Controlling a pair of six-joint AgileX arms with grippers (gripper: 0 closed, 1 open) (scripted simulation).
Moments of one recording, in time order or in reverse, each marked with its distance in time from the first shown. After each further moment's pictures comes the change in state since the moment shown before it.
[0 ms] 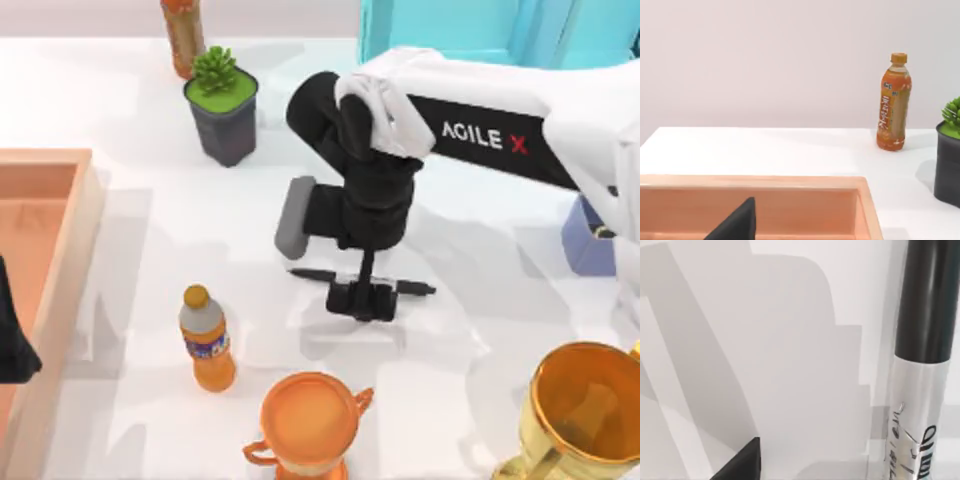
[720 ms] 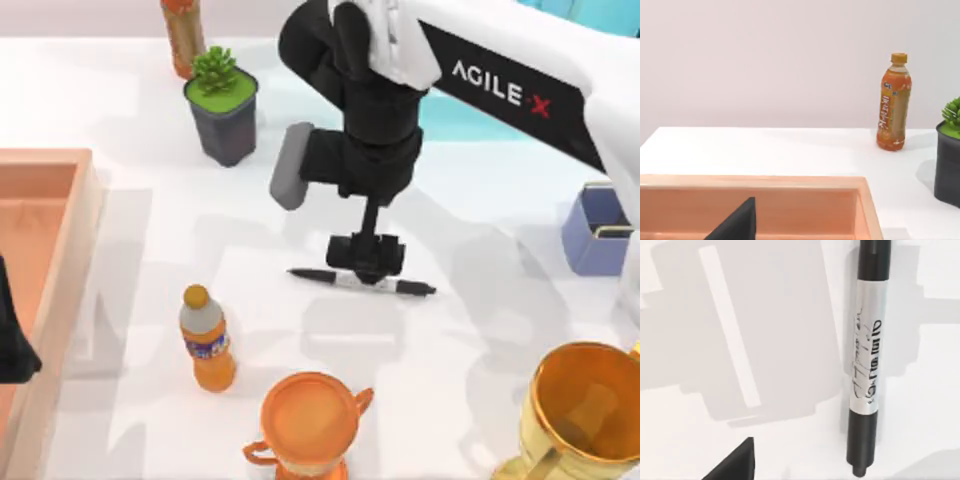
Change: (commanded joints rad) left arm 0.000 0.000 0.000 0.000 0.000 0.000; right arm 0.000 -0.057 0.294 -0.350 -0.001 0.004
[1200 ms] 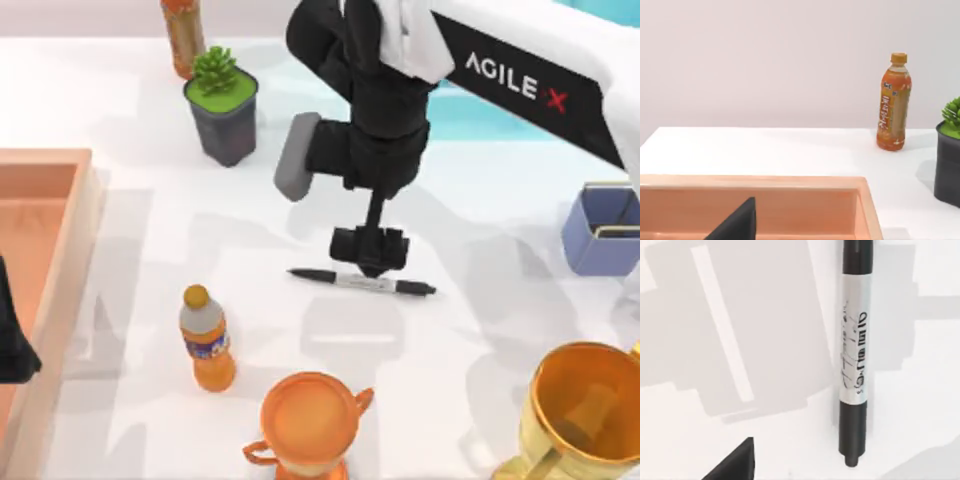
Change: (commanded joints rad) left arm 0.000 0.000 0.000 0.000 0.000 0.000; right arm -0.004 -0.032 -0.022 0.015 0.000 0.009
